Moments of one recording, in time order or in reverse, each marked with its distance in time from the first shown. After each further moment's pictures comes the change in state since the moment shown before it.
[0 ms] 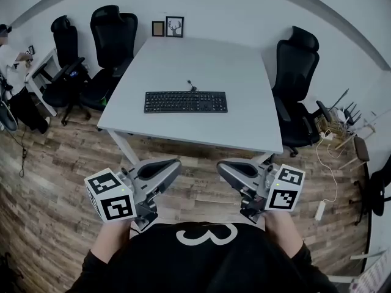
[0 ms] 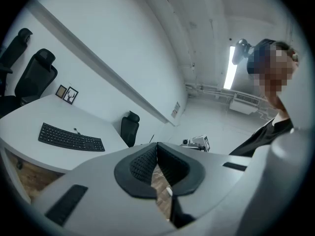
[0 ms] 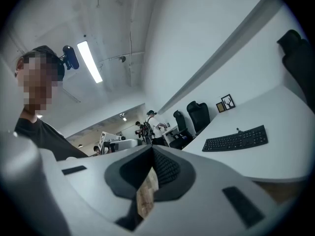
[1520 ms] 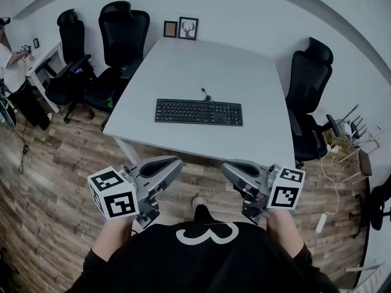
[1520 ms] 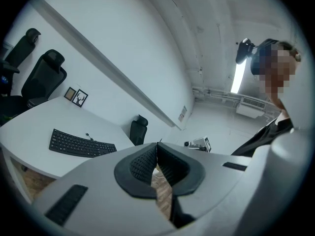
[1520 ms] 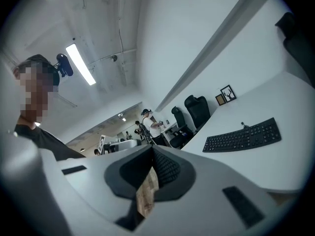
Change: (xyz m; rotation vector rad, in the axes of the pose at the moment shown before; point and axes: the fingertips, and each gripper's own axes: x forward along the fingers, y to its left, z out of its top) left arm -0.011 0.094 0.029 -0.034 -0.036 0.047; right arm 0.075 -0.059 0.011 0.076 0.030 0.010
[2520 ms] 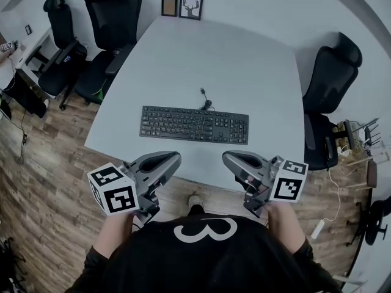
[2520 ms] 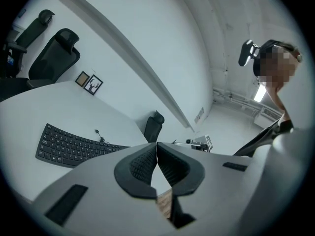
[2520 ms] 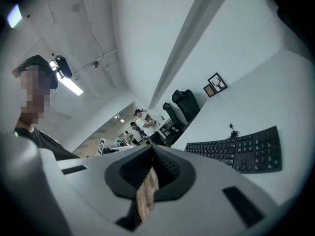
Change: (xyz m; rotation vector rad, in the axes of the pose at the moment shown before) left arm 0.129 0.156 0.024 -0.158 0.052 0.117; right arm 0.043 -0.197 0.065 0.143 0.068 0.022
